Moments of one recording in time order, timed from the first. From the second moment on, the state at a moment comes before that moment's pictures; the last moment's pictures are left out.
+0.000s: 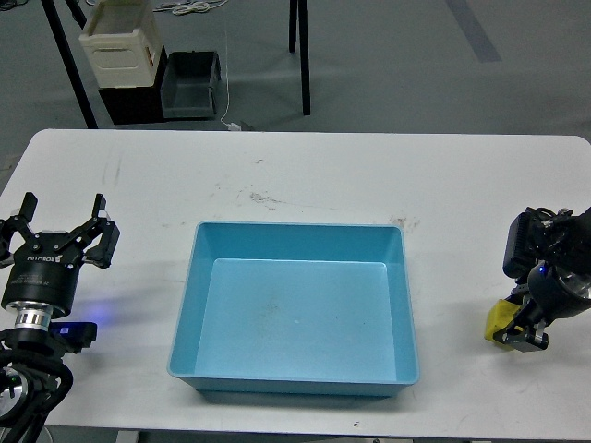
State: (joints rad) left arm -0.02 0.21 -1.25 -1.37 -0.42 -0.41 -0.14; right arm 1.23 -0.89 -0.36 1.45 -2.12 0.49 0.49
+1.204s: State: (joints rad) left arm -0.04 0.21 -1.25 -1.37 -0.42 -0.40 -0.15; right arm 1.51 -0.89 0.13 1.40 -1.81 0.47 0.49
